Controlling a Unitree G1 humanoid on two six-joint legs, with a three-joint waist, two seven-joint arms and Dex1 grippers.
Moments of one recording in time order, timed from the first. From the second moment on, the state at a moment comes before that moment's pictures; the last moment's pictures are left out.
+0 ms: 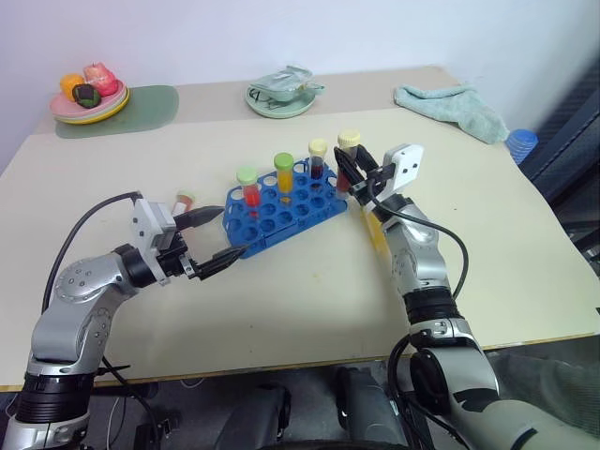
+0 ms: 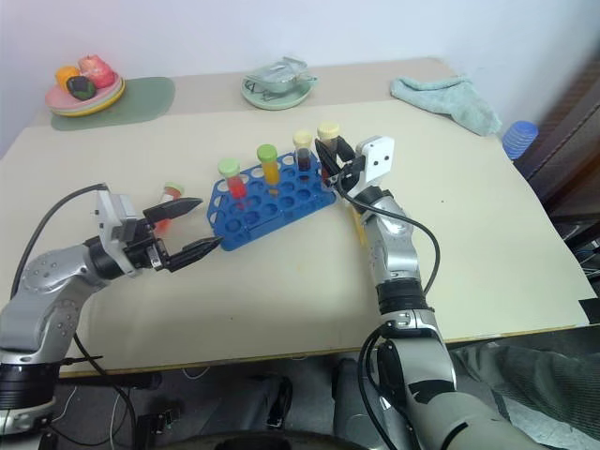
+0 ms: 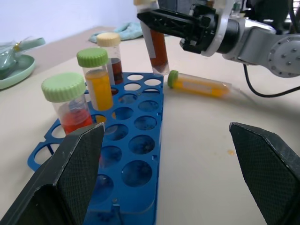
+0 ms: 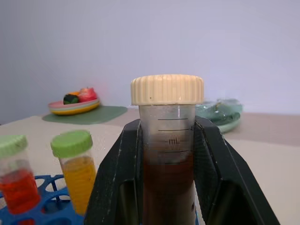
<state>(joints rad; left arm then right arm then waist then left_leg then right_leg) -0.13 0.65 0.19 -0.26 -0.56 0.27 -0.94 -0.68 -0.08 -0.13 0.51 0.27 -0.20 0.58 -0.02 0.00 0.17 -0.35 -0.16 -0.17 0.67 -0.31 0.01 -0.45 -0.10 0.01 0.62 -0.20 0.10</state>
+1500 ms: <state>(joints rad) -0.10 0.63 0.19 -0.32 -0.60 0.32 -0.93 -0.61 -0.20 -0.03 0.29 0.01 -0.12 0.37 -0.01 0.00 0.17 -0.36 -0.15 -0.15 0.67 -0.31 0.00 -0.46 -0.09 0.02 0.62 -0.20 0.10</state>
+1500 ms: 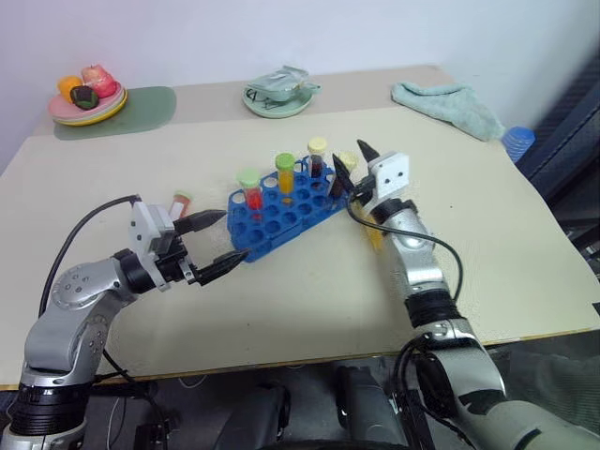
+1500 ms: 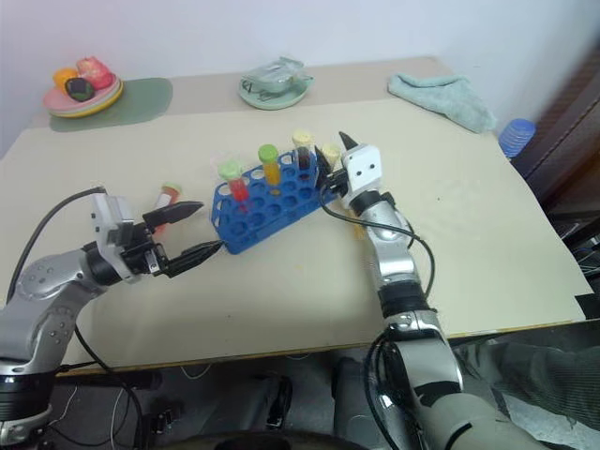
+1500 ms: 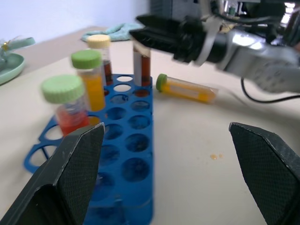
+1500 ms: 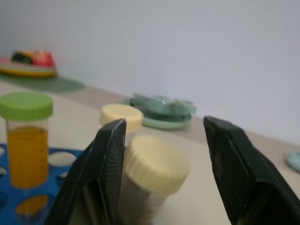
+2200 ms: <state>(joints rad) -0.17 0.56 0.09 -0.25 -0.57 0.29 -0.95 -0.82 -0.56 0.03 0.10 0.32 1.29 0.56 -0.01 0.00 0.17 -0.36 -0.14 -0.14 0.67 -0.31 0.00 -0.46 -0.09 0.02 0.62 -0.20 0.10</state>
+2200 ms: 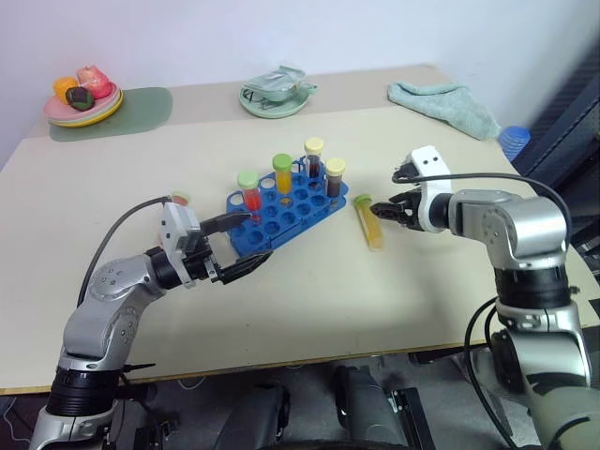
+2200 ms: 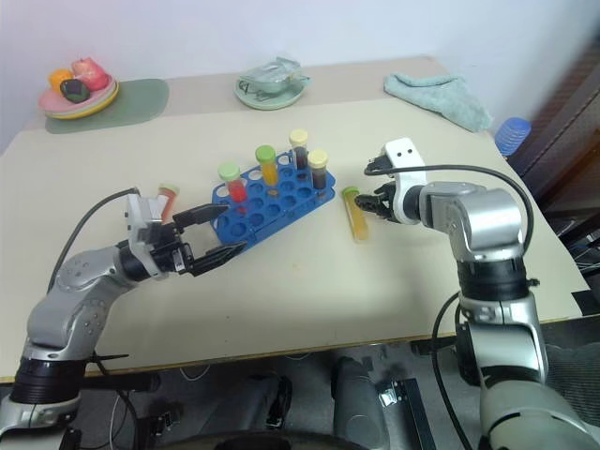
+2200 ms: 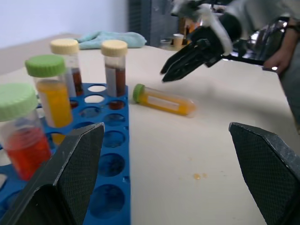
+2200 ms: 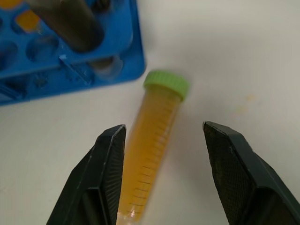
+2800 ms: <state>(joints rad) -0.12 0.54 0.09 -0.29 -0.56 0.29 -0.89 -1.07 -0.50 0.26 0.61 0.22 1.14 0.72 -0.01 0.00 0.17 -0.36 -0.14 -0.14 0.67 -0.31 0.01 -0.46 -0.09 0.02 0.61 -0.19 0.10</state>
